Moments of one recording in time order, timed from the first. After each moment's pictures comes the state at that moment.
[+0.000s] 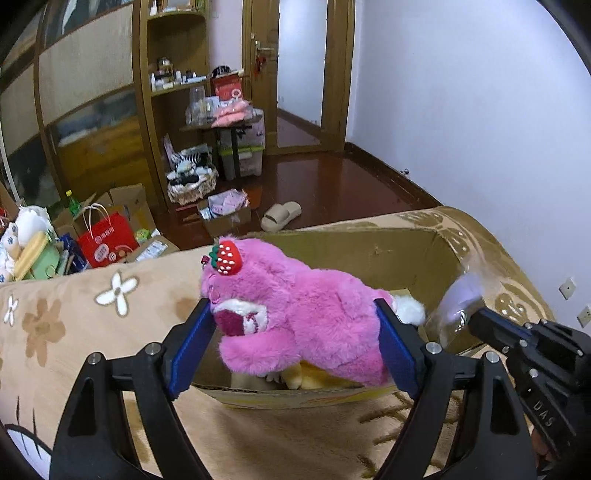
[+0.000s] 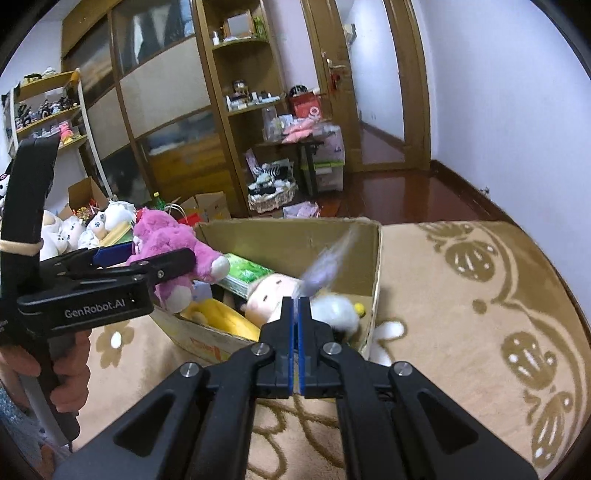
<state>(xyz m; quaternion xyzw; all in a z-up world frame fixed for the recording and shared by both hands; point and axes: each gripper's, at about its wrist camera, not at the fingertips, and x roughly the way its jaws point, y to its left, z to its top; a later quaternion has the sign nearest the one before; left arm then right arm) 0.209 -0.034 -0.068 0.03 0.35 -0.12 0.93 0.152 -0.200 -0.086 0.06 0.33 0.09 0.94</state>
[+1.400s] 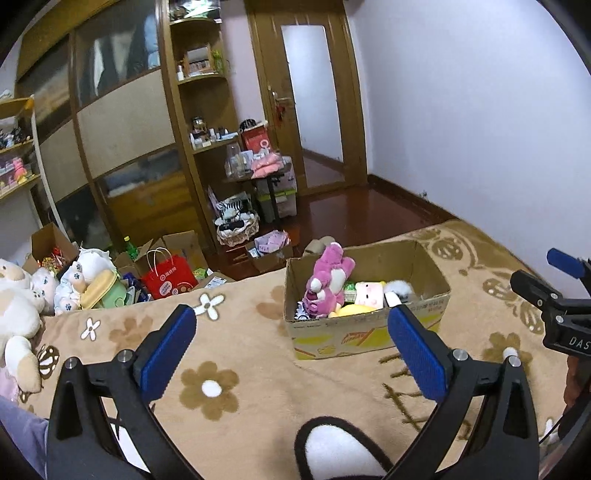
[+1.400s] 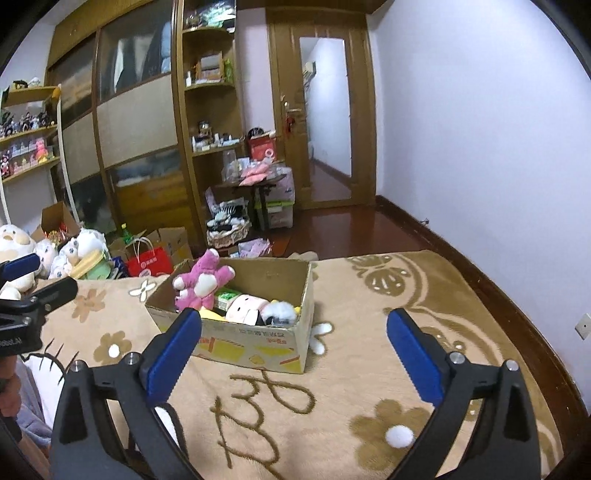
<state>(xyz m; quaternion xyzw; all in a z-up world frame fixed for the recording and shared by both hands) 0.048 0.008 0.030 0.09 0.26 -0.07 0.96 0.028 -0.209 0.004 0.04 0.25 -0.02 0.97</state>
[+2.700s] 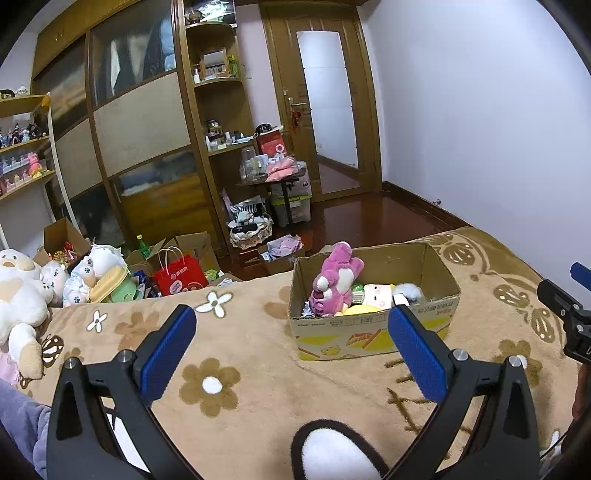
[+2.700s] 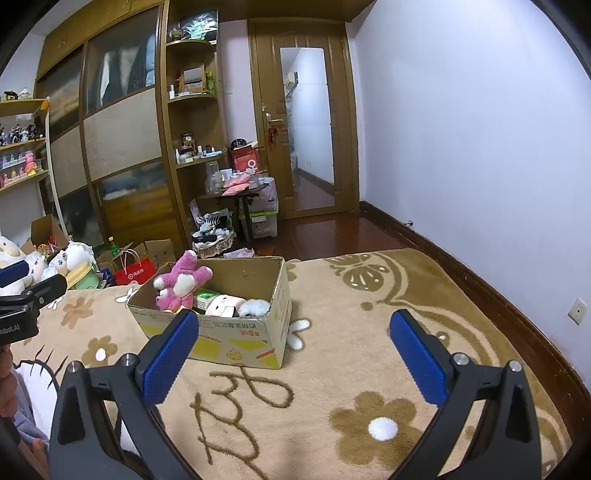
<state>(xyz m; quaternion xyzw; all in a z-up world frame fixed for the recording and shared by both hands) 0.046 0.002 0.015 0.09 0.25 -0.03 0.96 0.012 -0.234 -0.007 0.05 0.23 -0.05 0.97</state>
